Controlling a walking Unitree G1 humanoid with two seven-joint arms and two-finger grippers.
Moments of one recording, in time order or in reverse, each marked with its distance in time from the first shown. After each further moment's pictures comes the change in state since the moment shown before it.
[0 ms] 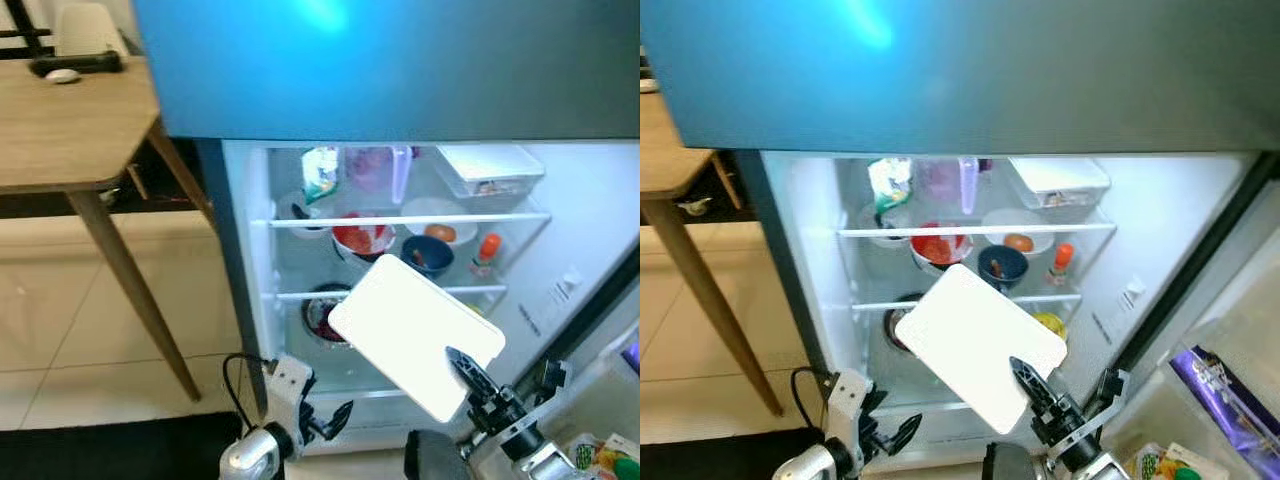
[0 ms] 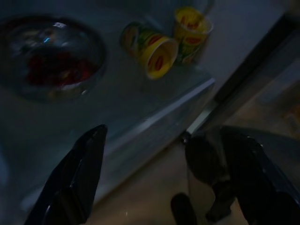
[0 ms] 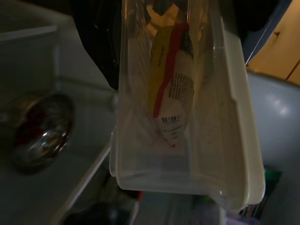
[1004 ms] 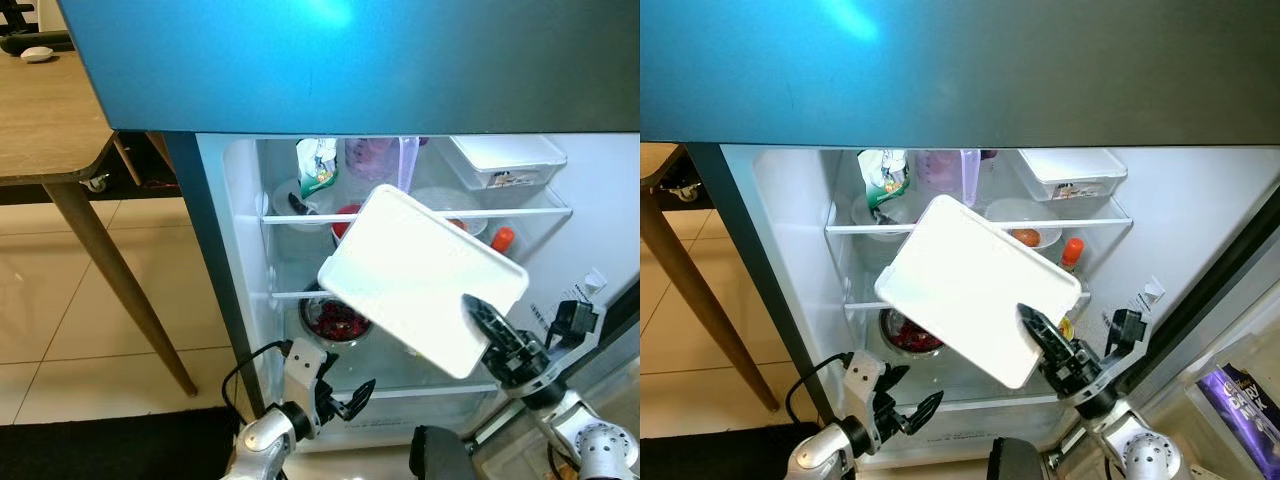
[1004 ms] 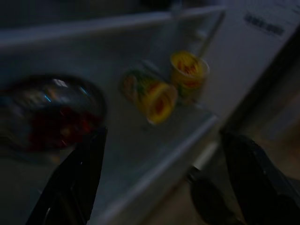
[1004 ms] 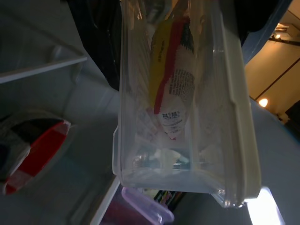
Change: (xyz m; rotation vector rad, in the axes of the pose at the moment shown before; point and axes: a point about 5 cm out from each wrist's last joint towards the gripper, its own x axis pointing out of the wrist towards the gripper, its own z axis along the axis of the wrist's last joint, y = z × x) left arm 0.015 -0.008 0.031 0.126 -0.160 -0.018; right arm 0.029 0.063 0.046 -0.137 0.004 0.344
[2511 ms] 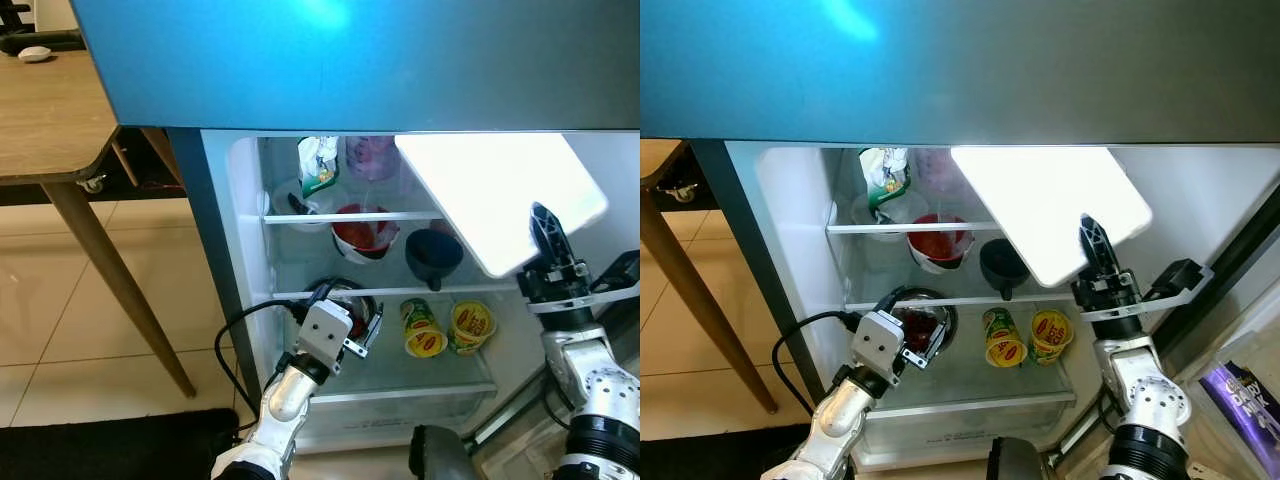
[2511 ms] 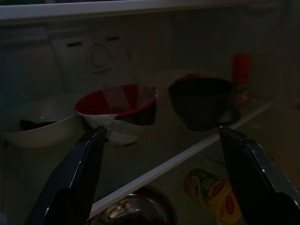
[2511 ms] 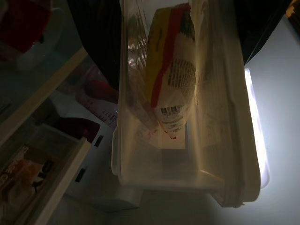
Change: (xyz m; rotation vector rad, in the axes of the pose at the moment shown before) left arm 0.028 -0.003 0.069 0.315 -0.335 0.206; right arm 0.057 0.012 0.055 -0.009 -0.399 0.028
